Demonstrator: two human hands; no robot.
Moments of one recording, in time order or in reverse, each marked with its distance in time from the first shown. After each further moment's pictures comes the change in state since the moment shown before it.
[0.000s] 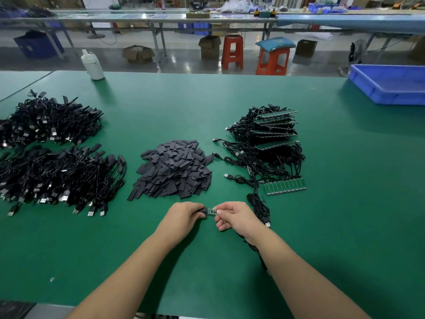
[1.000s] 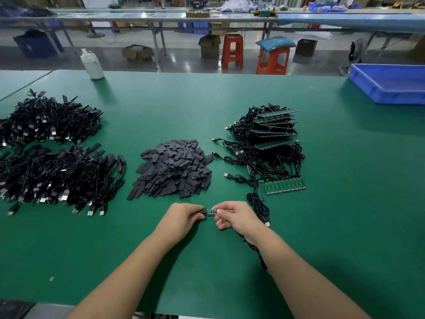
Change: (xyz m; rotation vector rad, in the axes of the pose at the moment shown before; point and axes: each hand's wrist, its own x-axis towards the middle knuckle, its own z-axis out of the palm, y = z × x) left_hand -0.002 -0.004 0.001 -0.041 -0.051 -0.056; right_hand -0.005 -0.003 -0.001 0.036 0.004 -0.007
